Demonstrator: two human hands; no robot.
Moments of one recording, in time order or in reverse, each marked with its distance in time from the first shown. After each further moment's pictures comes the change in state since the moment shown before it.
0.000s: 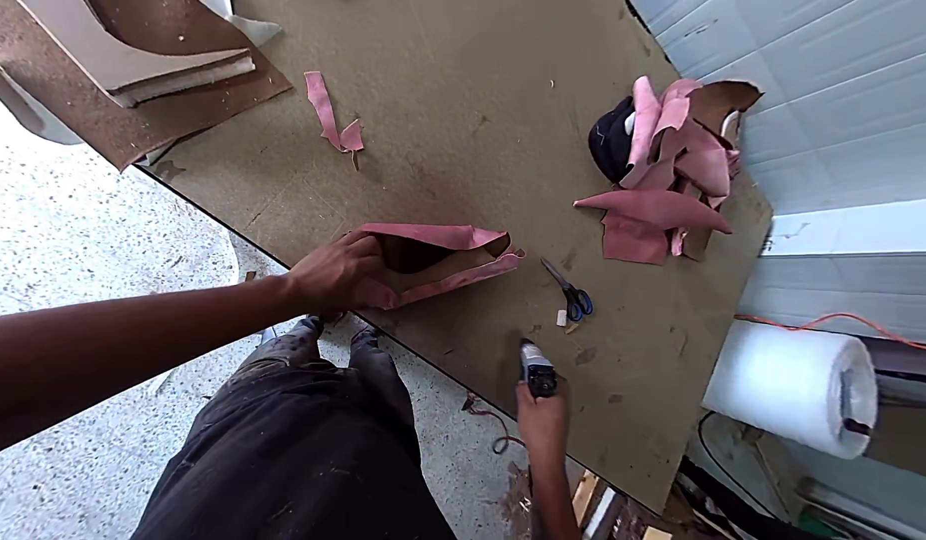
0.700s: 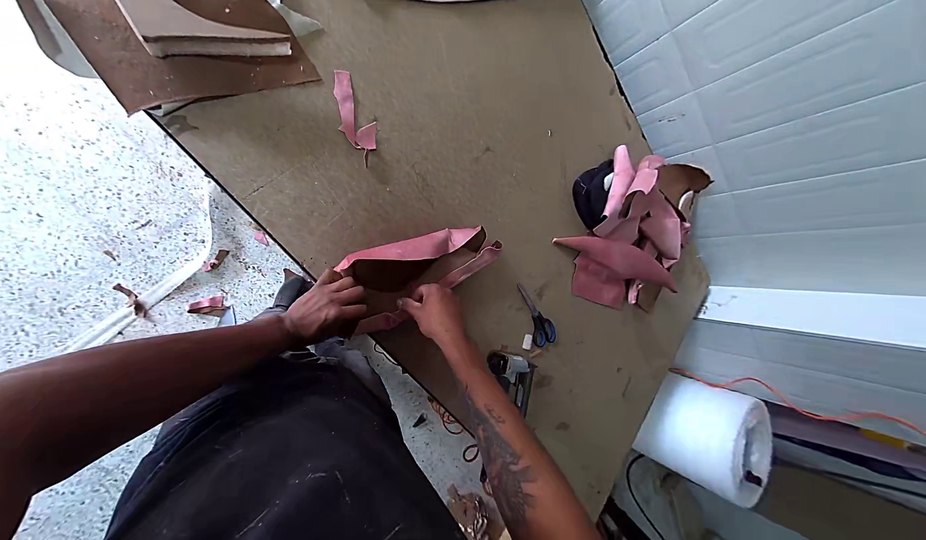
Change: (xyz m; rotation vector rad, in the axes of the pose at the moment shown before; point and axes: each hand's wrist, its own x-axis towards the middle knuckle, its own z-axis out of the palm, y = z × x) left_hand -0.051 0.044 0.112 0.040 0.338 0.071; right_hand 0.055 -0.208 0.081 -0.412 -0.624 -0.508
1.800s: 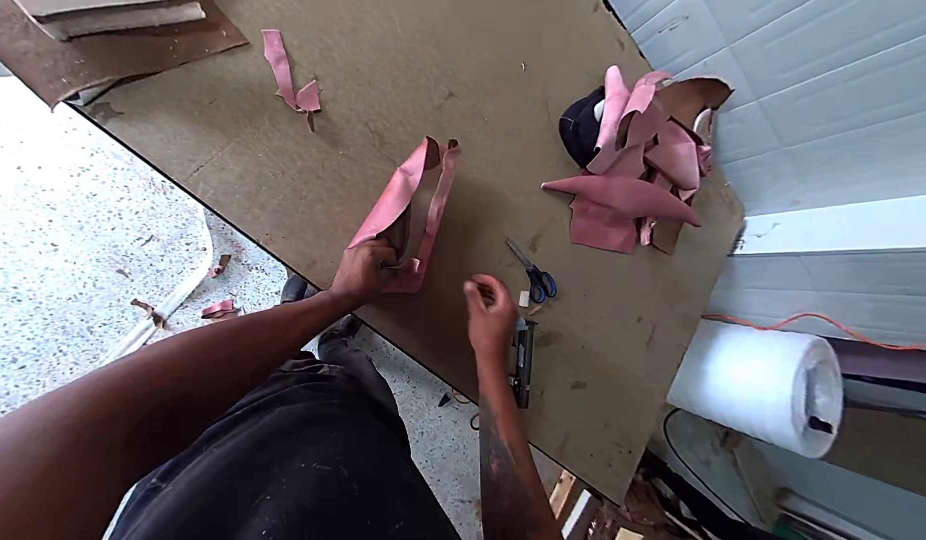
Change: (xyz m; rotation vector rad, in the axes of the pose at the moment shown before) left_hand 0.124 0.057 0.063 -0.230 0.003 -0.568; right_hand -0.069 0.168 0.027 0.581 0.647 0.037
